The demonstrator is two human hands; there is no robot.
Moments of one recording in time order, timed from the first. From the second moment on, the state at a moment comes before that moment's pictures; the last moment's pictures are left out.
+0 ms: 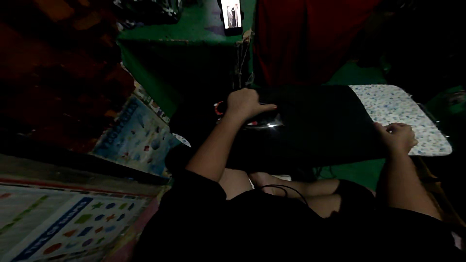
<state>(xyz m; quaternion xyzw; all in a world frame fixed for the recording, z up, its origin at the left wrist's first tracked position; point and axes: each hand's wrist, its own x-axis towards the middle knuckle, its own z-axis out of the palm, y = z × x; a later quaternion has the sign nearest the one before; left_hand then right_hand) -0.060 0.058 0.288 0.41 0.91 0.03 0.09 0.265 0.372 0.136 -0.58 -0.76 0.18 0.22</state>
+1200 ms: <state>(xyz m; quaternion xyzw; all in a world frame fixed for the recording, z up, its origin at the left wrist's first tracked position) 0.016 0.091 0.285 0.49 0.86 0.01 0.10 0.273 0.387 0.135 -0.56 -0.78 0.19 0.20</state>
